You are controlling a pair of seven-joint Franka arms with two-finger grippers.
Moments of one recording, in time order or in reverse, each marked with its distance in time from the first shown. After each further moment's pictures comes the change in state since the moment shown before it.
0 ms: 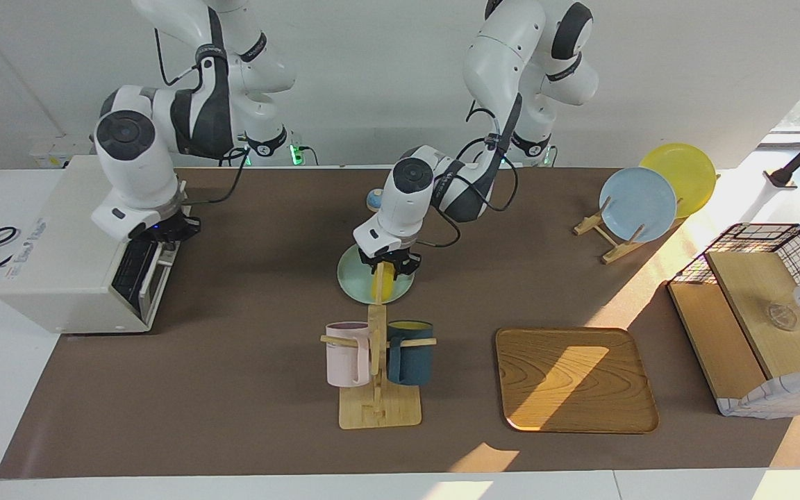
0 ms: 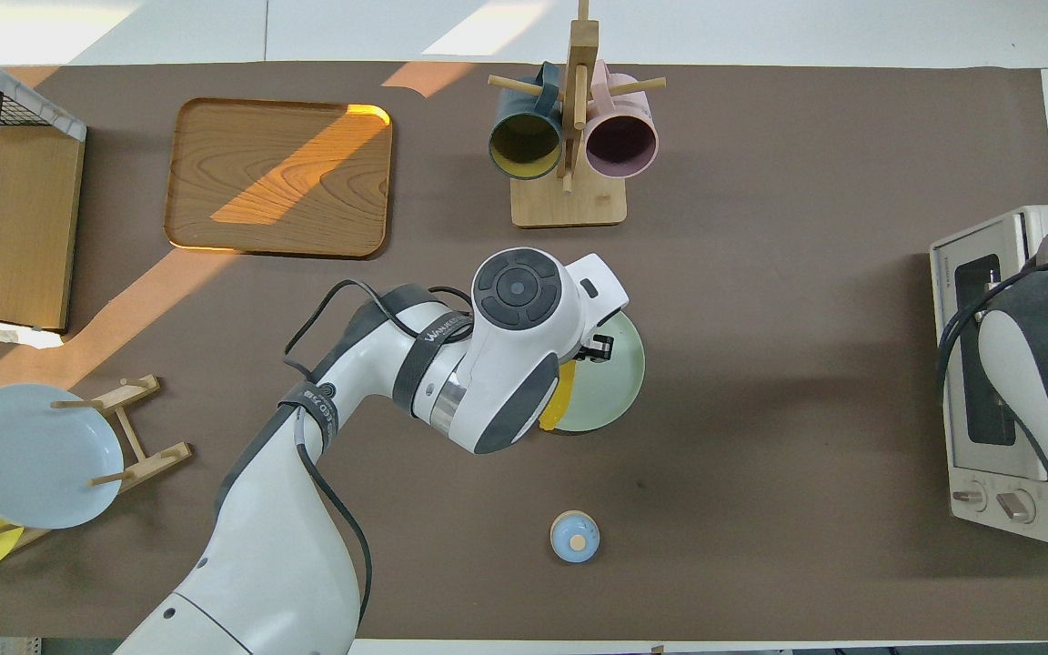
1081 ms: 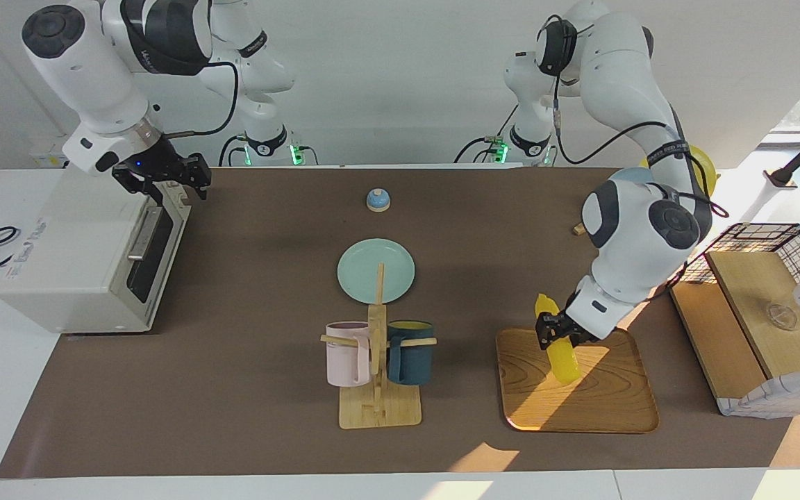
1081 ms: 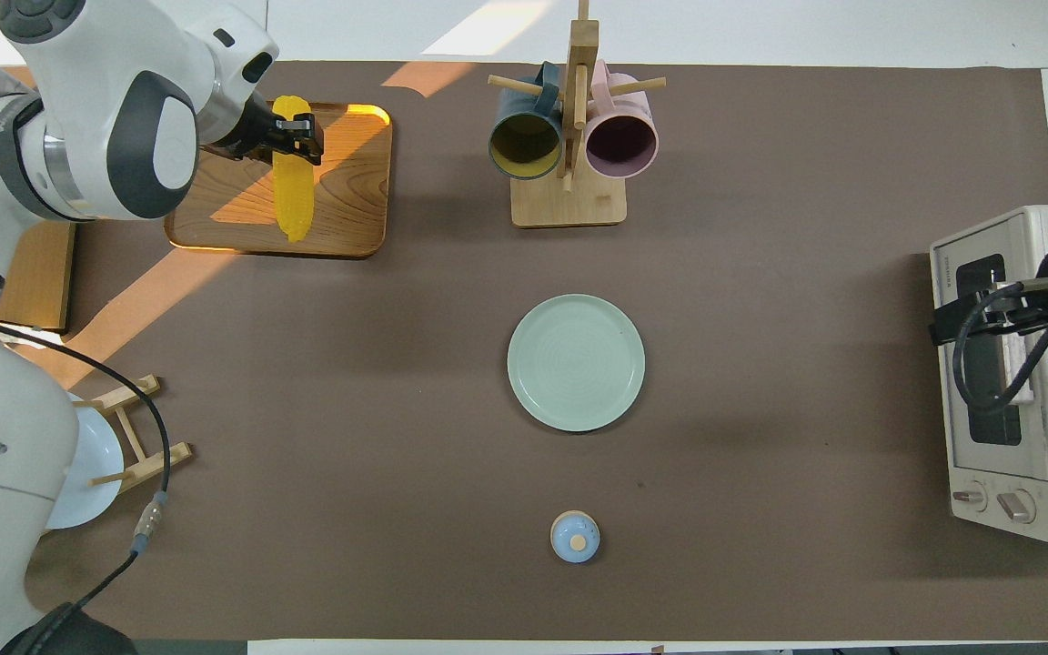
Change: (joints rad) left arm 0.540 0.185 0.032 0.432 0.015 -0.201 0.332; right arm 0.026 -0.088 0.032 0.152 0.302 -0.209 0.084
